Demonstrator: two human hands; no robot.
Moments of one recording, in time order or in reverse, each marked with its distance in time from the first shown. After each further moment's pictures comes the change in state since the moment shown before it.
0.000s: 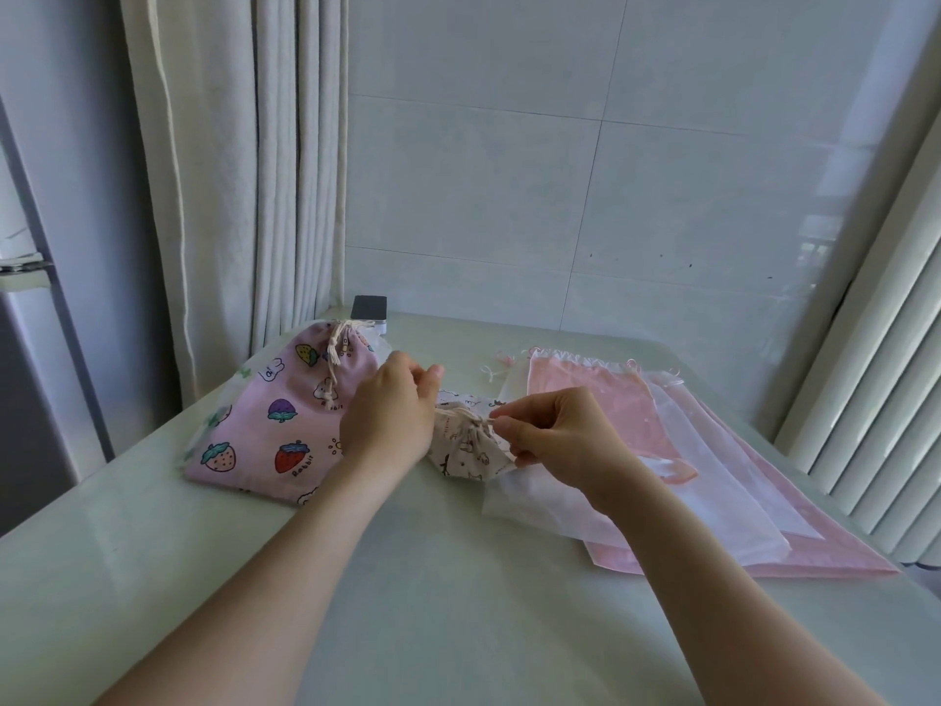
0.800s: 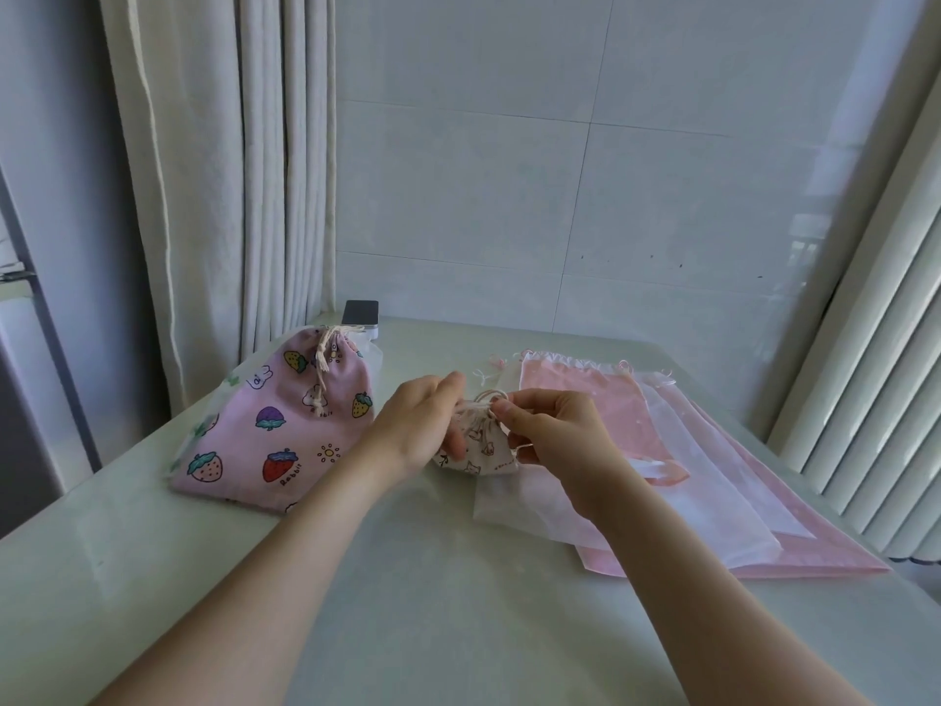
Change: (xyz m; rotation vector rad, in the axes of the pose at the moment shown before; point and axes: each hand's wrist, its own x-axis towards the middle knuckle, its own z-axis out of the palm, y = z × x) left_hand -0.010 0.026 -0.006 -0.428 -0.453 -0.069; right_hand 0.001 0.000 0.003 0.238 0.093 0.081
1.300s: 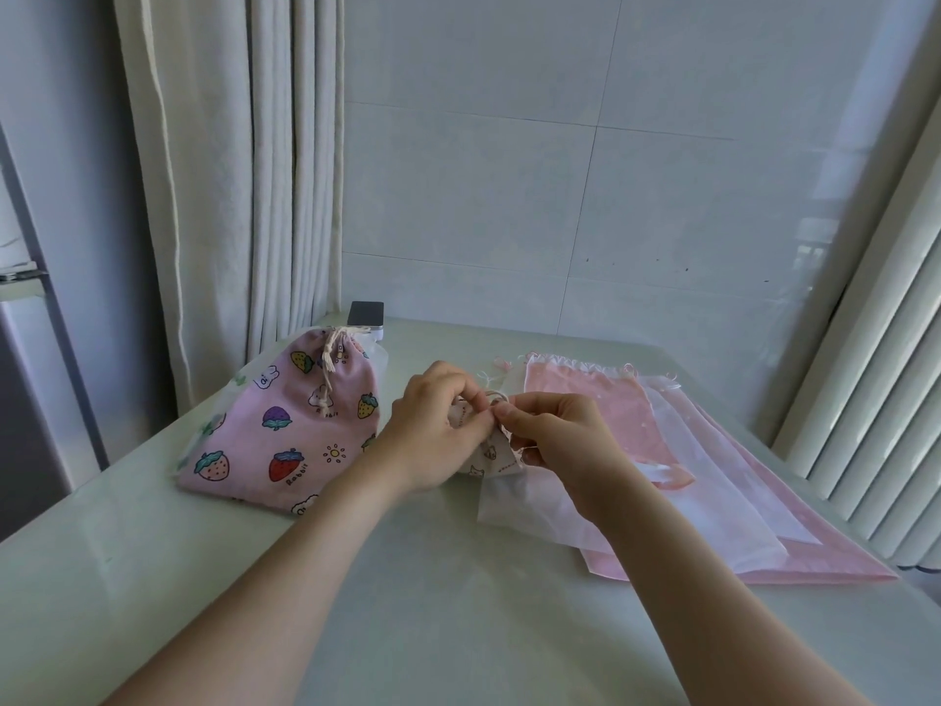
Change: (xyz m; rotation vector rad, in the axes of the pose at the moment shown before) left_hand 0.006 -0.017 0.006 0.281 0.075 0.318; right_hand -0.001 -0.003 0.001 0.000 -0.034 0.013
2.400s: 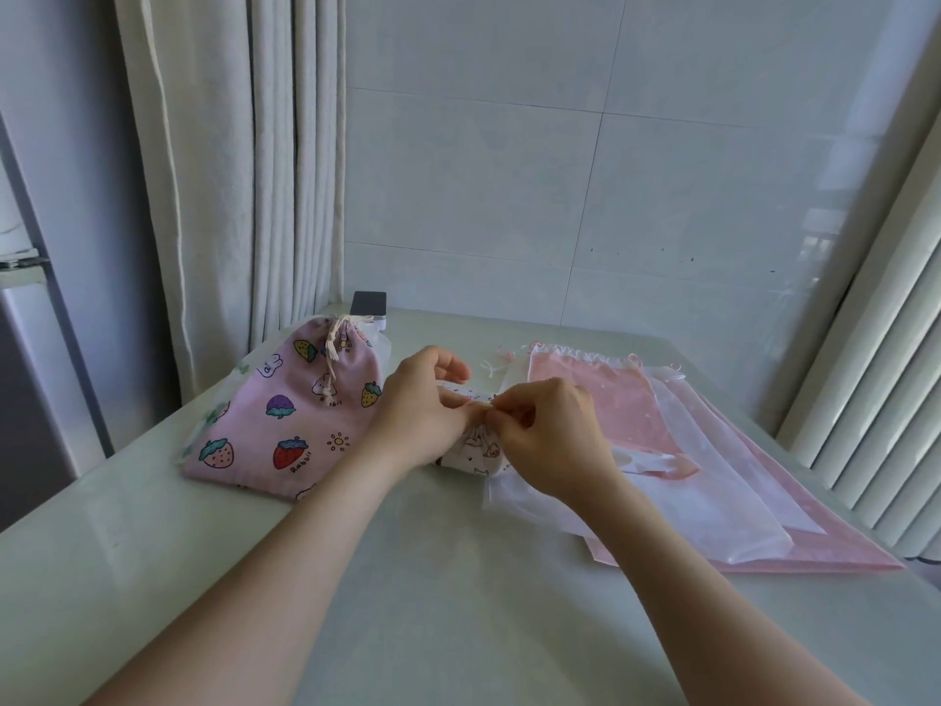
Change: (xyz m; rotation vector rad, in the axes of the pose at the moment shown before) left_hand 0.005 -0.008 -0.003 -0.229 0.094 -0.224; right_hand -0.005 0.001 0.017 -0.791 0.141 -0.485
